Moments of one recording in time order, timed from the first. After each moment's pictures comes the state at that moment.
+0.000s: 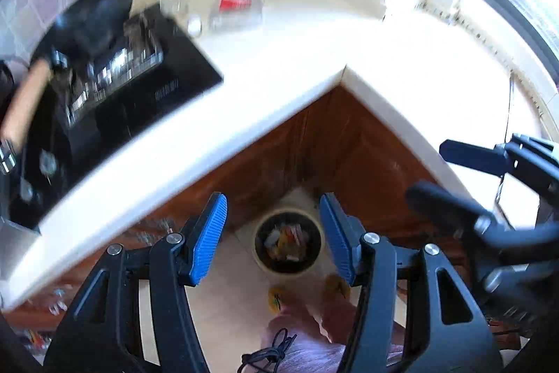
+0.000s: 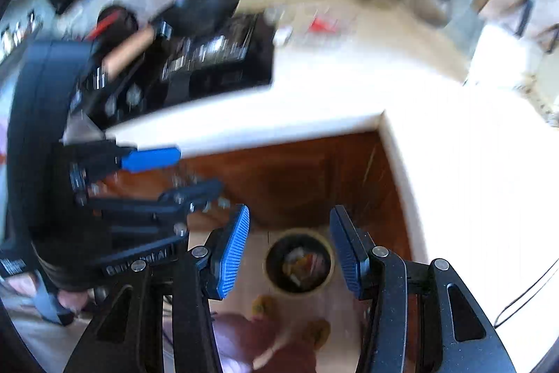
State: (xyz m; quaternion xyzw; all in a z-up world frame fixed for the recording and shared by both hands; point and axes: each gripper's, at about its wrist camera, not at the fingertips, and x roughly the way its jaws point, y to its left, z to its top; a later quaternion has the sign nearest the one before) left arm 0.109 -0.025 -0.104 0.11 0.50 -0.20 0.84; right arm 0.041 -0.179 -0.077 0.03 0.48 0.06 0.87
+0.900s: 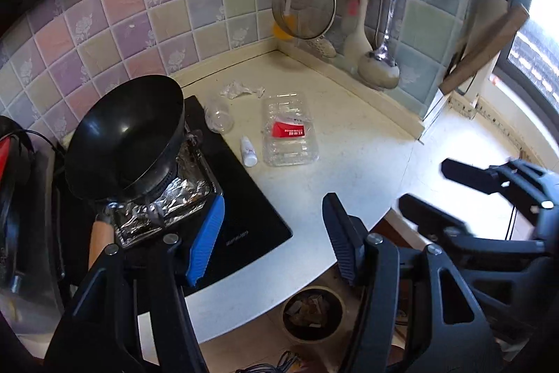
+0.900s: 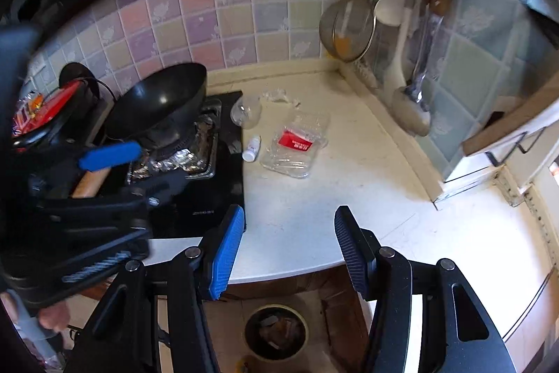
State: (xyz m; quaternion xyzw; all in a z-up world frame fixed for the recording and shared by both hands) left arm 0.261 0.011 -0.002 0.09 0.41 -0.19 0.89; right arm 0.234 -0.134 0.001 -0.02 0.44 -0.01 0.90
